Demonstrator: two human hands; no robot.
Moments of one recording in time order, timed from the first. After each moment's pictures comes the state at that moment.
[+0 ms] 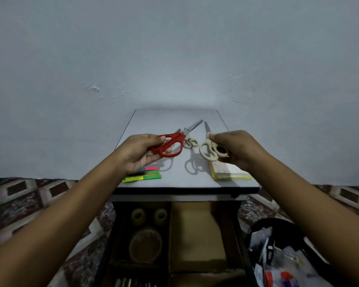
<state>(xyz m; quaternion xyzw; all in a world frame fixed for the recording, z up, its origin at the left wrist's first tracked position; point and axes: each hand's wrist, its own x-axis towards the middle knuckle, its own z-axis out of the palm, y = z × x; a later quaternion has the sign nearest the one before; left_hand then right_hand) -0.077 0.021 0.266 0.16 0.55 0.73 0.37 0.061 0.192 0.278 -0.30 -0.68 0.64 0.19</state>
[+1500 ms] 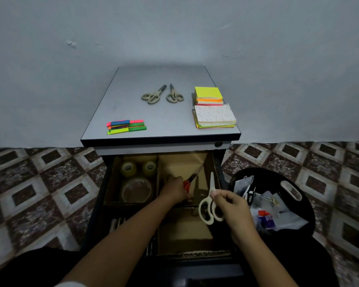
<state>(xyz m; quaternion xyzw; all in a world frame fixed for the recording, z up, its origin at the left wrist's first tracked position) 0.040 0.058 0.050 0.33 0.88 0.17 0.29 0.205 0.103 0.090 -0.42 -0.58 0.66 0.23</state>
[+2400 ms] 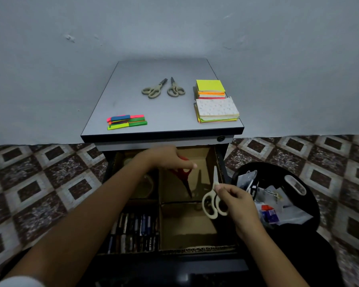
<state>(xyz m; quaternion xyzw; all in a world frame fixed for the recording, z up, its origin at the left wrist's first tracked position) 0.005 0.048 0.157 0.47 0.83 0.06 0.30 0.208 0.104 0.099 -0.41 -0.56 0.68 0.22</state>
